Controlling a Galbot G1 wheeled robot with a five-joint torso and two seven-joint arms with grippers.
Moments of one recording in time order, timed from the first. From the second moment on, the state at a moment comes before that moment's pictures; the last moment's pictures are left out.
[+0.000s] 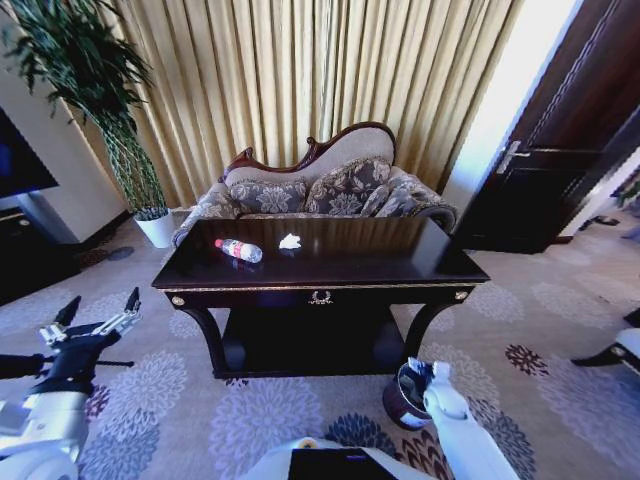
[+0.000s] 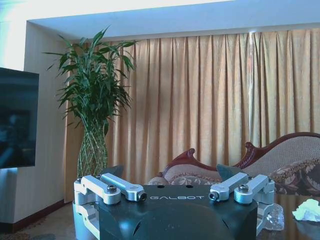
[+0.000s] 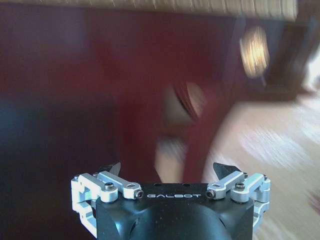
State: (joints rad) left arm 1.89 -1.37 -1.21 -2.50 -0.63 0.13 0.04; right arm -1.34 1.23 0.60 1.57 0.40 -0.18 0.24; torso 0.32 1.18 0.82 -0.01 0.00
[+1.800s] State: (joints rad) left arm 1.90 -1.38 -1.21 -2.50 -0.63 0.14 0.04; right arm -1.59 1.23 0.50 2.32 0.32 -0.21 0.14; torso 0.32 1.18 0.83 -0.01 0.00
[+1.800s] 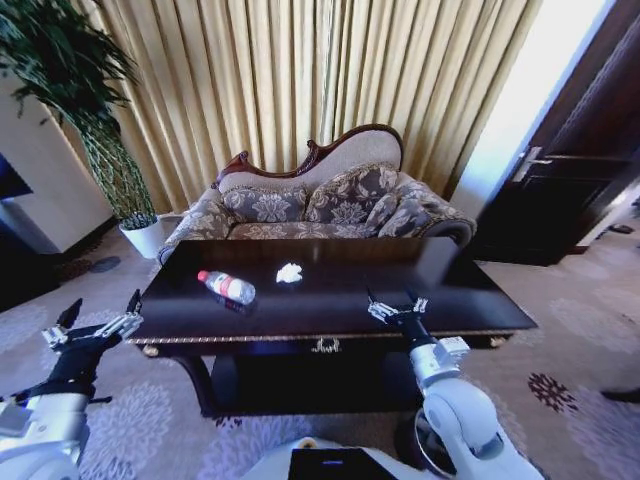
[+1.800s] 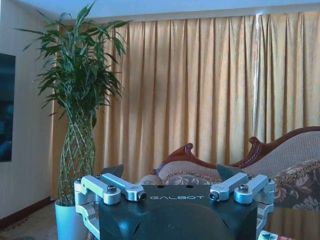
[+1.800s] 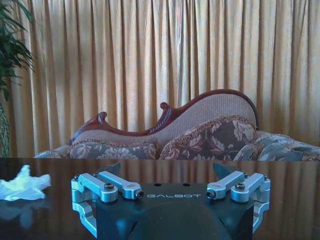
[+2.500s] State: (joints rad) left arm 1.89 -1.38 -1.21 -2.50 -0.62 0.15 0.04; right arm -1.35 0.90 0.32 2.26 0.69 -0.29 0.14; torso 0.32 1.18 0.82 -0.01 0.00
